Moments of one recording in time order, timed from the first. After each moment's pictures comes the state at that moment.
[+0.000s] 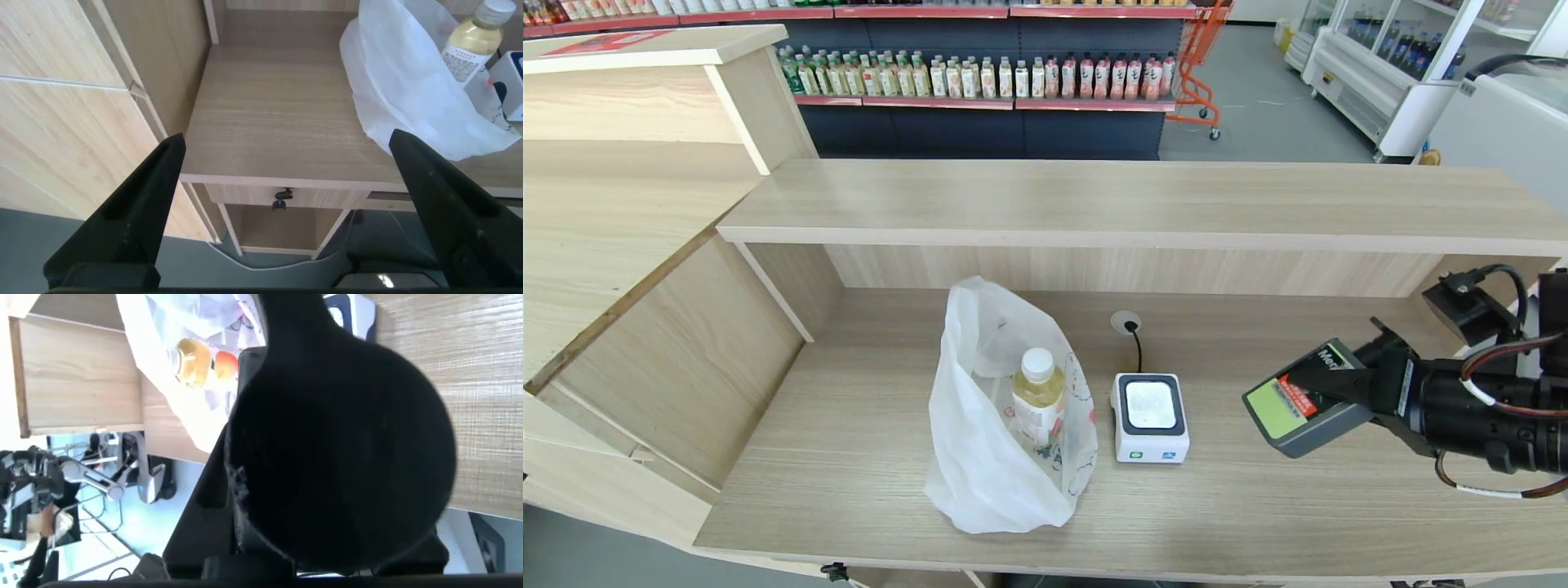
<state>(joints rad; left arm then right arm) 0.00 0.00 0.00 0.00 0.01 0.02 0.21 1.37 -0.62 -0.31 0.34 0.58</state>
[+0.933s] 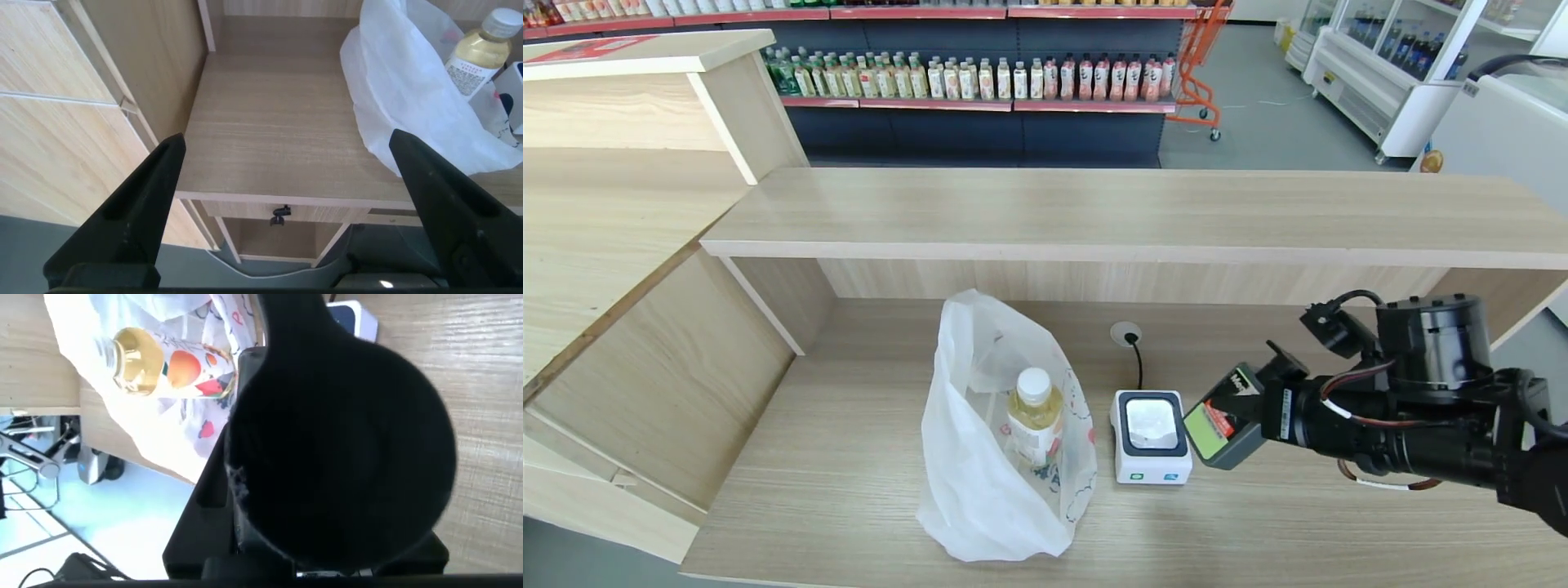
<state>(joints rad) 0.00 0.00 0.00 0.00 0.01 0.01 0.38 1.63 -0.63 -0.51 0.20 0.44</state>
